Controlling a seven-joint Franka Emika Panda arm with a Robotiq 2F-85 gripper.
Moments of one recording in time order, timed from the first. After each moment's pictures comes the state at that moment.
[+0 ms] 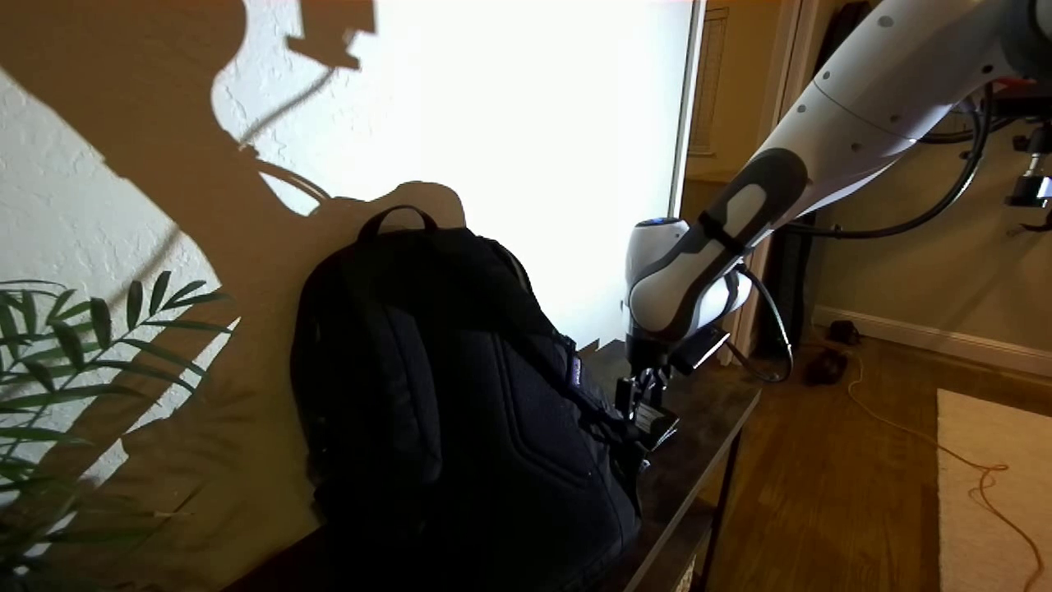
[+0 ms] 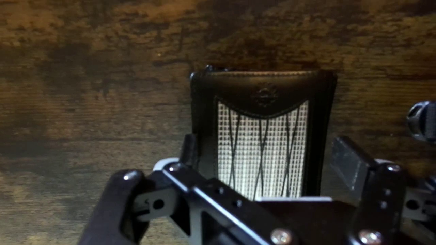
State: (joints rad) arm -0.17 1.01 -0.08 -1.55 0.03 2.58 -0.15
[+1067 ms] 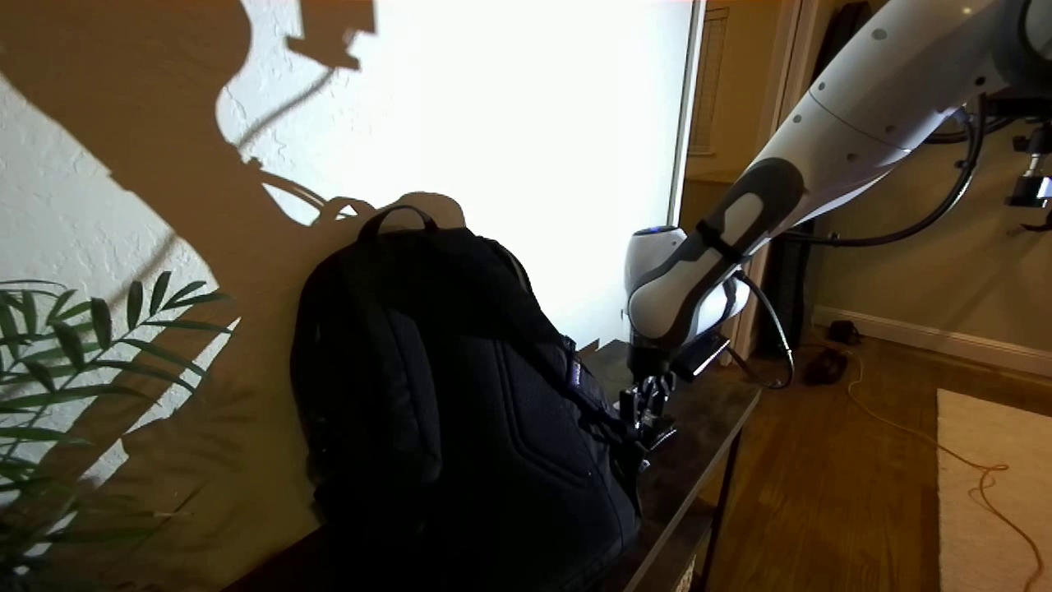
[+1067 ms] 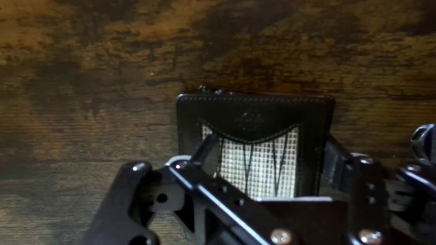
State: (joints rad) arm -0.17 1.04 -0.08 -1.53 0.02 2.54 -0.16
